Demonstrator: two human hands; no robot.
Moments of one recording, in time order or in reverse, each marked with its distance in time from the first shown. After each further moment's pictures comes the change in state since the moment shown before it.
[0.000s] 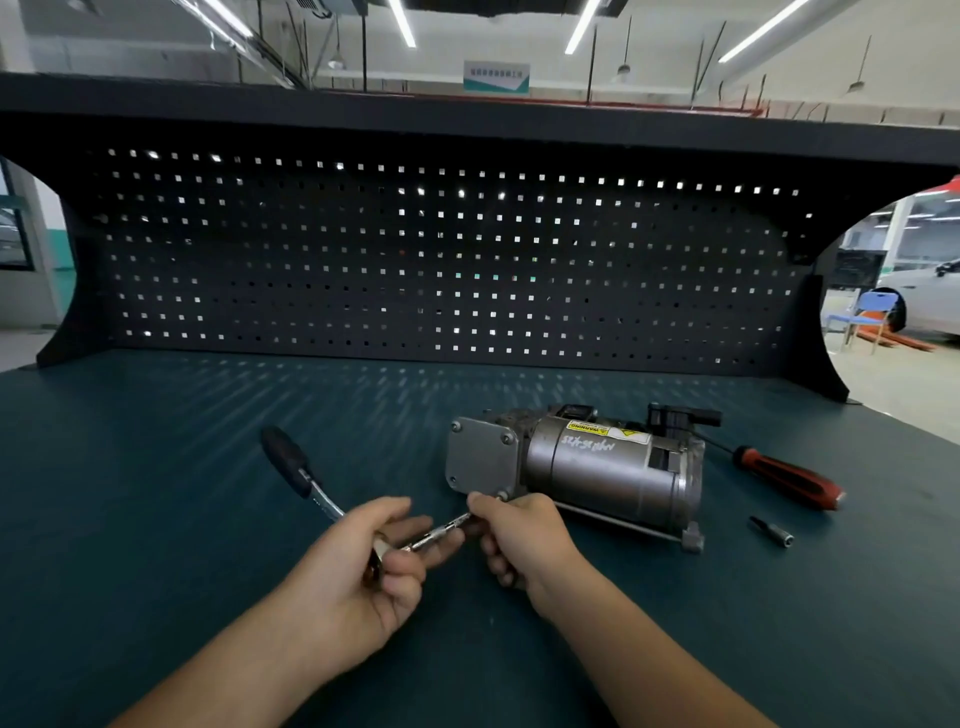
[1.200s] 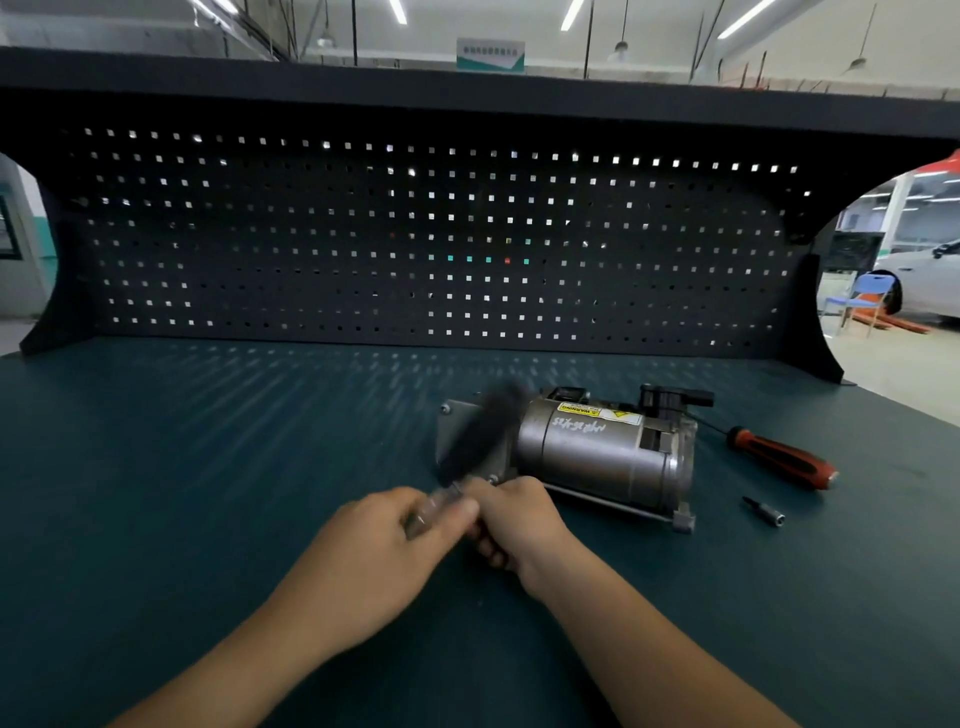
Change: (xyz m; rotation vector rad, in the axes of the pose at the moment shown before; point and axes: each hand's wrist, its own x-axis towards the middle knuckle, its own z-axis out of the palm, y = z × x) left_hand -0.022 -0.010 0.008 1.377 0.087 0.635; right_hand 0.002 0.002 -0.002 -0.020 -0.006 -0.022
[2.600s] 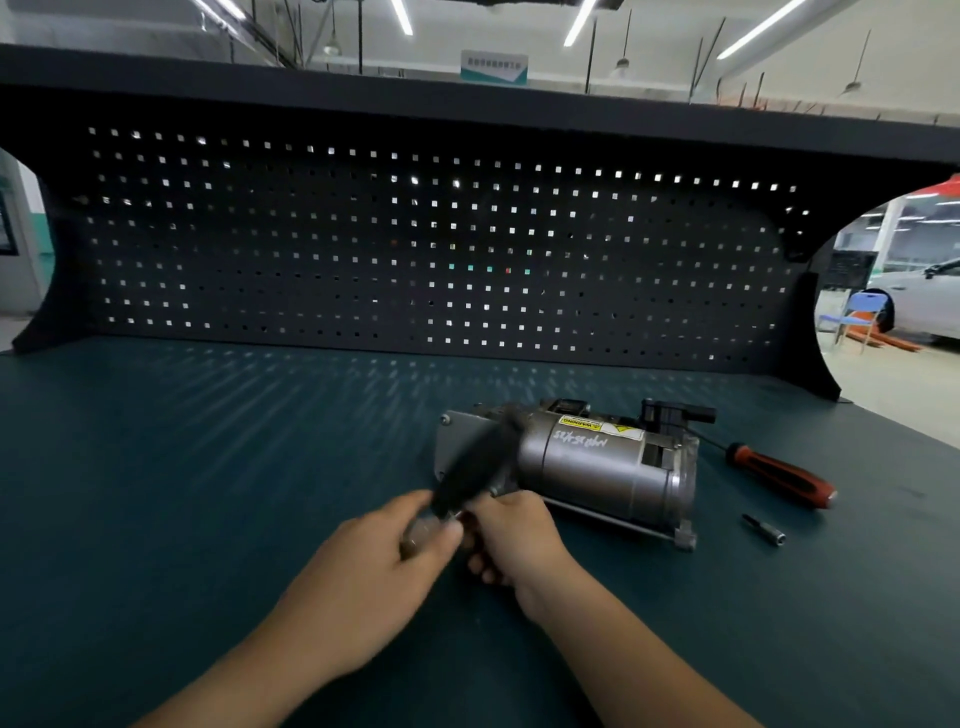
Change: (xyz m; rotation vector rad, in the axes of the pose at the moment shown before) left_hand 0.010 -0.016 0.006 -0.019 0.095 0.048; right_hand -0.002 0.000 0.001 -0.015 0.011 -0.016
